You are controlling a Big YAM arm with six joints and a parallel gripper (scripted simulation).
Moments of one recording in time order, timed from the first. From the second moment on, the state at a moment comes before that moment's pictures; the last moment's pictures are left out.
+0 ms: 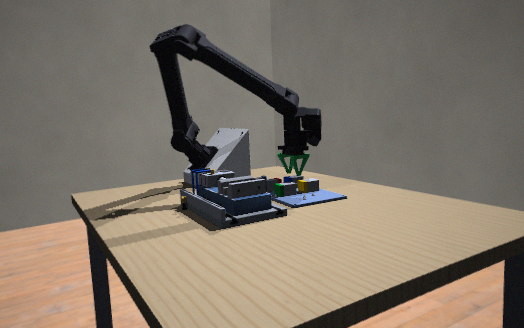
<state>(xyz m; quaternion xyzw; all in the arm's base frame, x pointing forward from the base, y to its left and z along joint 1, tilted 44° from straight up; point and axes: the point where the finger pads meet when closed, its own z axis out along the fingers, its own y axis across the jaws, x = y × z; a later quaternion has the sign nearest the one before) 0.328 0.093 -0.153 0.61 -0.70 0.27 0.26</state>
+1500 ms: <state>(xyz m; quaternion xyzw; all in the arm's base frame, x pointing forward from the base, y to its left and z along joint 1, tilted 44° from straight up) 0.326 0.091 -0.153 0.61 -0.70 0.27 0.26</state>
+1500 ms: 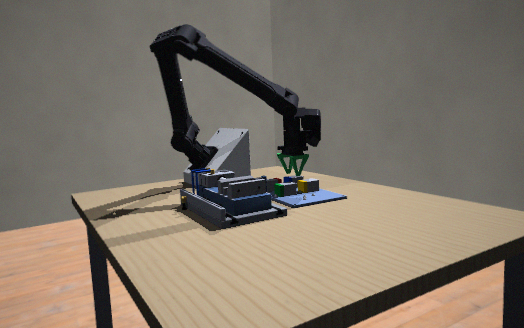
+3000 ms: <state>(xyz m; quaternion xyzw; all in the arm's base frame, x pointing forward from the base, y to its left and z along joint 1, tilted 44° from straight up) 0.327 0.091 -0.153 0.61 -0.70 0.27 0.26</state>
